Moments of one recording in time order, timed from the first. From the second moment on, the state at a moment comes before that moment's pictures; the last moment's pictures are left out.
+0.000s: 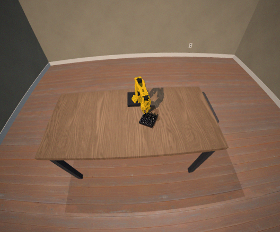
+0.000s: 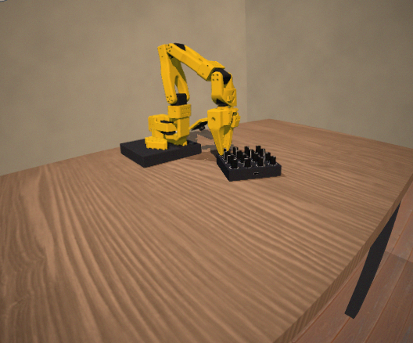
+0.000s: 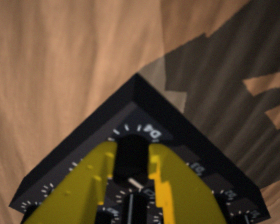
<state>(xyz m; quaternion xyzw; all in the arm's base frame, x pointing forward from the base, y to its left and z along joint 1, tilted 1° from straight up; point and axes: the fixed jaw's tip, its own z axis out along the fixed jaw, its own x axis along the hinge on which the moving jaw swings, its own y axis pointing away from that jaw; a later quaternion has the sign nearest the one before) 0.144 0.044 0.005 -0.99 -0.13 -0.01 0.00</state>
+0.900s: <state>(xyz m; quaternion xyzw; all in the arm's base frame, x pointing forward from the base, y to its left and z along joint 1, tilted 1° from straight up) 0.142 0.044 0.004 -1.00 0.08 -0.01 0.01</state>
